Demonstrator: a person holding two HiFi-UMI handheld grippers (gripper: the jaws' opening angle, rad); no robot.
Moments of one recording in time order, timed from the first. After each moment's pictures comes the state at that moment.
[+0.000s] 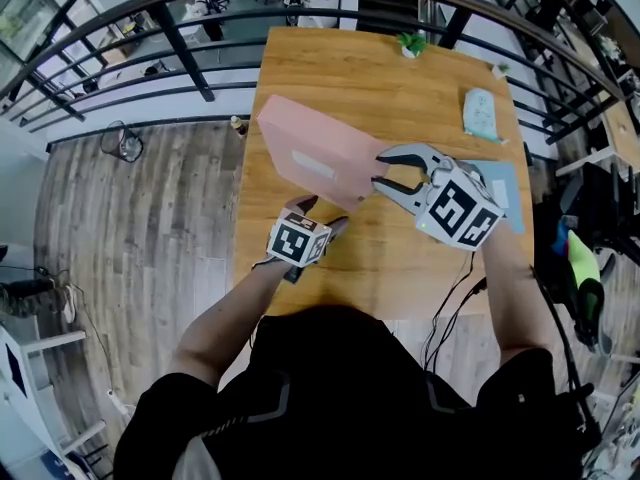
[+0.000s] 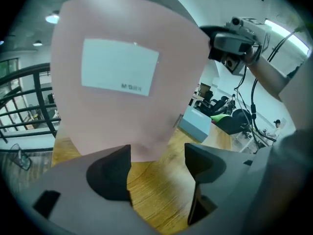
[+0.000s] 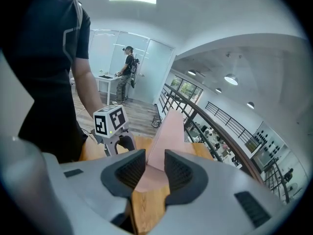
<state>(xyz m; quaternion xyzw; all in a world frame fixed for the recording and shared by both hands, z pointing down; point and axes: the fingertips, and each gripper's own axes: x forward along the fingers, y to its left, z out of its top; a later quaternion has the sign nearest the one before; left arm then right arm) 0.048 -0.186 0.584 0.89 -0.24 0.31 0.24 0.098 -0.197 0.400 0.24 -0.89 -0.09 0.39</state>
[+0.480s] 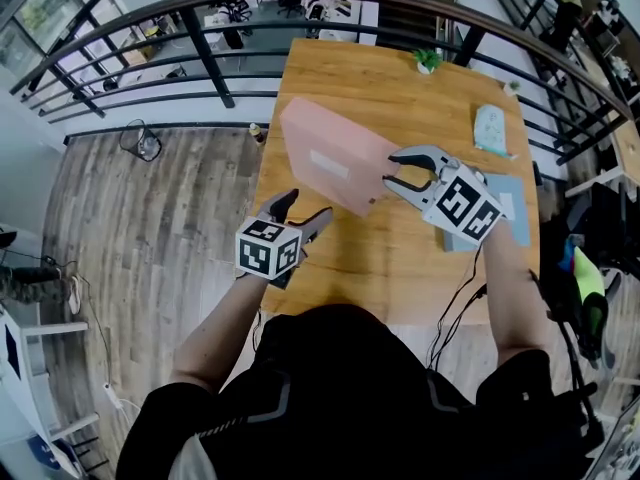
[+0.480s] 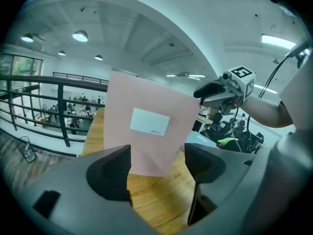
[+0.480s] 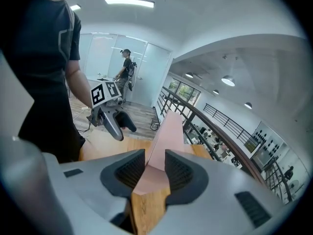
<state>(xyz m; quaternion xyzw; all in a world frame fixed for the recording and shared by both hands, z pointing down) -0.024 -0.198 0.493 0.90 -0.33 0.18 0.23 0.096 -0.202 0.398 0.25 -0.89 -0.08 0.37</state>
